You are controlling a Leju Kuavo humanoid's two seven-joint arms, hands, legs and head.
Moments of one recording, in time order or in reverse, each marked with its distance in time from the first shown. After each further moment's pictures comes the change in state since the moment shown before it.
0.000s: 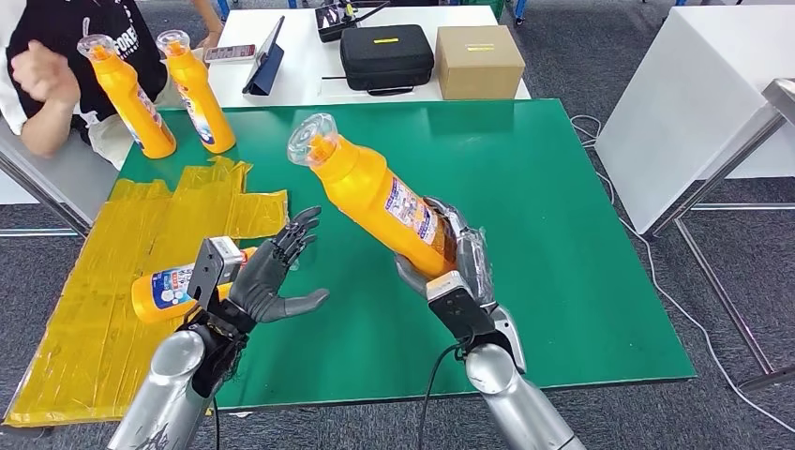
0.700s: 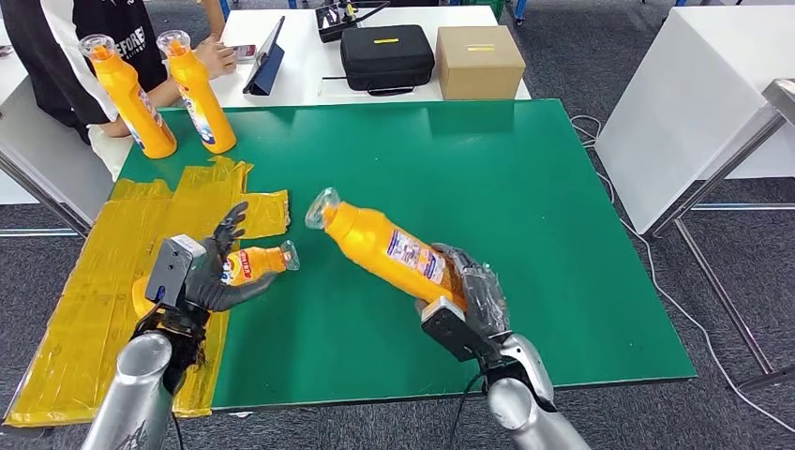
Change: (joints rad) left arm 0.016 0.022 0.207 0.042 -0.204 0.096 -0.053; right arm 0.128 -0.103 -0.013 -0.047 0.193 0.073 0.223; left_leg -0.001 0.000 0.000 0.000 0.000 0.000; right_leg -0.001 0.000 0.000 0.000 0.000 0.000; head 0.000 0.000
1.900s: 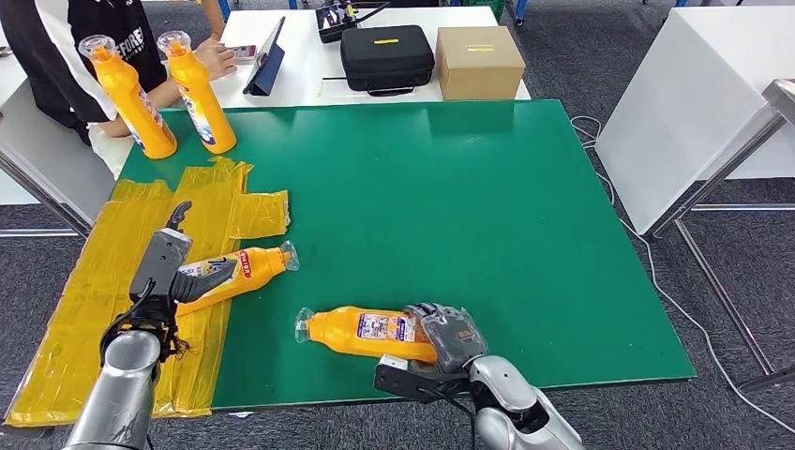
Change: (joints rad) left arm -0.033 0.026 0.112 0.085 -0.288 0.309 0.037; right arm 0.012 -0.068 0.148 0.063 0.404 0.337 0.281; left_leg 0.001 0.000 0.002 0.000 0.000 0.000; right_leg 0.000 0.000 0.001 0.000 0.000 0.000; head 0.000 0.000
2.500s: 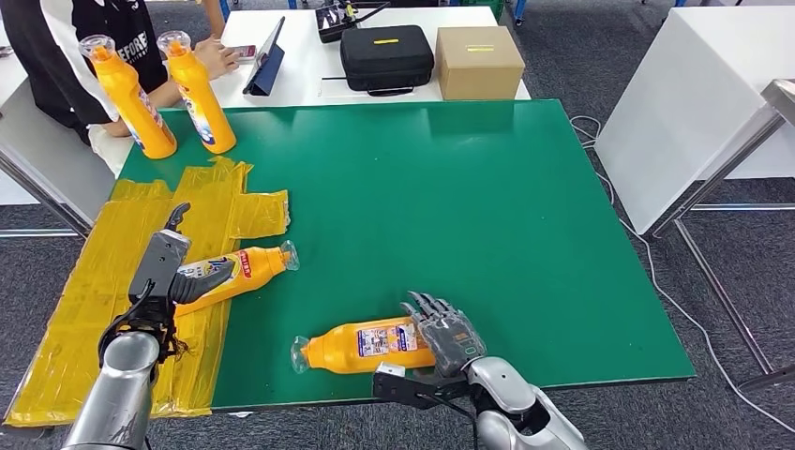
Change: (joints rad) left arm -0.004 0.006 0.001 0.016 -0.001 0.002 0.000; right arm -0.017 -0.027 0.050 -0.022 0.012 0.046 0.035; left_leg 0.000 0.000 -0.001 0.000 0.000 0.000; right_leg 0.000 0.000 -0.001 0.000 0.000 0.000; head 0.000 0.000
